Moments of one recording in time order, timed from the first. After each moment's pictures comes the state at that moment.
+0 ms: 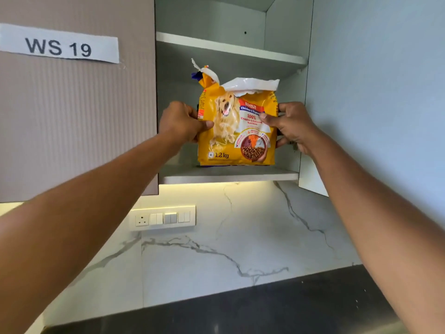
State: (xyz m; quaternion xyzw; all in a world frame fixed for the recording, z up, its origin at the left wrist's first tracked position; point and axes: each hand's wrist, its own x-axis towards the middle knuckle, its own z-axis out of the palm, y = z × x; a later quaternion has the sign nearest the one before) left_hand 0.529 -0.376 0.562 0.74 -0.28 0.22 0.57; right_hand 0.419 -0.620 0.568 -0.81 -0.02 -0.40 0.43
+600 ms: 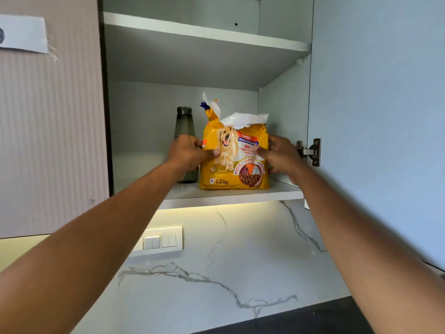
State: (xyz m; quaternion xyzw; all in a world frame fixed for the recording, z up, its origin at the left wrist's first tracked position) left_hand 0.636 -0.487 0.539 0.79 -0.24 0.15 0.54; right_hand 0.542 -0.715 0.527 -0.82 0.01 -0.35 0.45
